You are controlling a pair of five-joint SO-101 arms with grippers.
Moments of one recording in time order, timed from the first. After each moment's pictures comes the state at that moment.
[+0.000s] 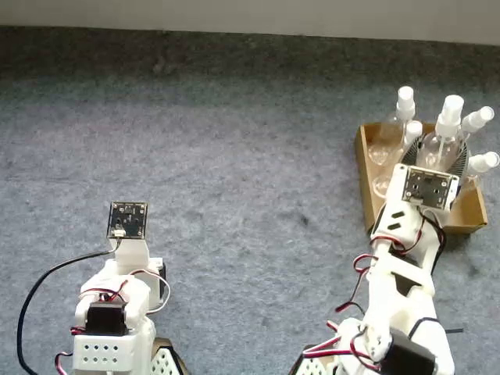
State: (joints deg) left arm -5.4 -104.2 95.9 75.5 5.3; right arm 19.3 -24.3 75.5 -48.9 17.4
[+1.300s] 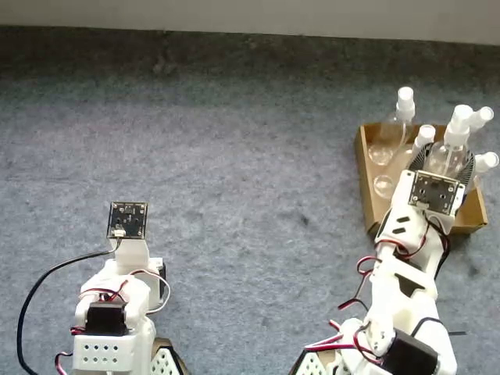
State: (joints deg) left arm -5.4 -104.2 95.9 75.5 5.3; right arm 22.2 -22.5 77.2 -49.4 17.3
